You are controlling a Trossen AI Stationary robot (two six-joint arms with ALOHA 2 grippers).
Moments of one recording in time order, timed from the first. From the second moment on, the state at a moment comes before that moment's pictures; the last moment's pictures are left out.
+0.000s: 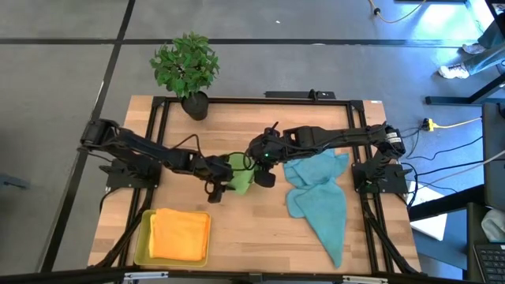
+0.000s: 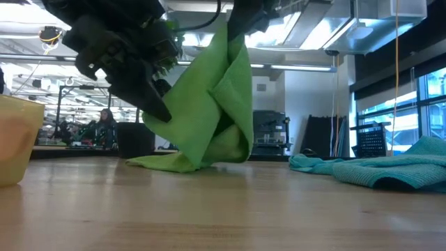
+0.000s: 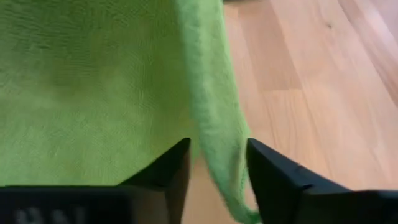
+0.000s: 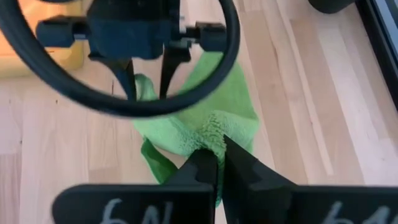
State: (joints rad) left arm -0.11 1.44 0.64 0.04 0.03 -0.05; right arm 0.08 1.81 1.76 -0.90 0.18 0.18
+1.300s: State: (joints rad) left arm 0.00 1.13 0.64 -0.14 -0.16 -0.02; right arm 0.06 1.81 1.25 -0.76 0.11 0.65
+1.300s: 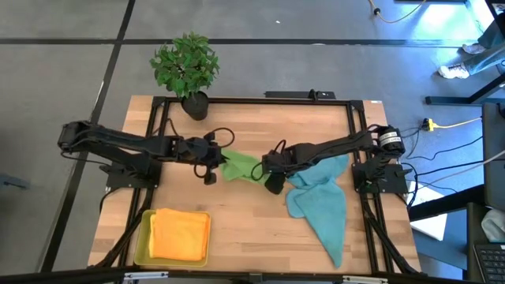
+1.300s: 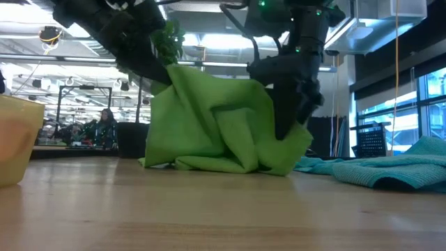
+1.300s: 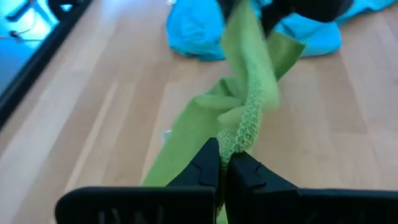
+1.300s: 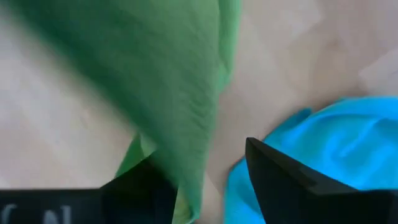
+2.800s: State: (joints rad) left arm 0.08 0.99 1.12 -0.80 -0.51 0.19; right arm 0.03 1.81 1.85 -1.35 0.56 0.38
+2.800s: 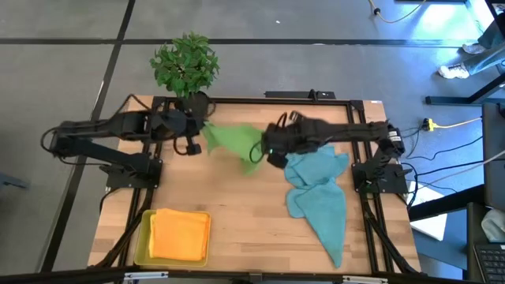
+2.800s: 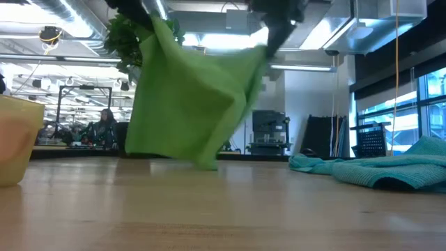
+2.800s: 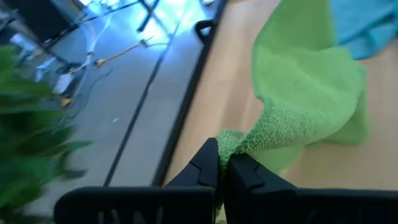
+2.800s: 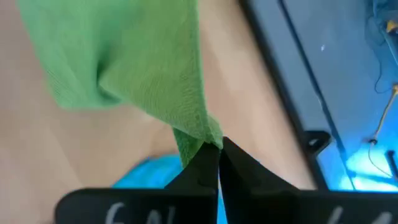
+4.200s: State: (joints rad) left arm -0.25 0.97 0.74 -1.09 -0.18 -0.21; right arm 0.26 1.81 1.36 -0.77 0.22 0.39
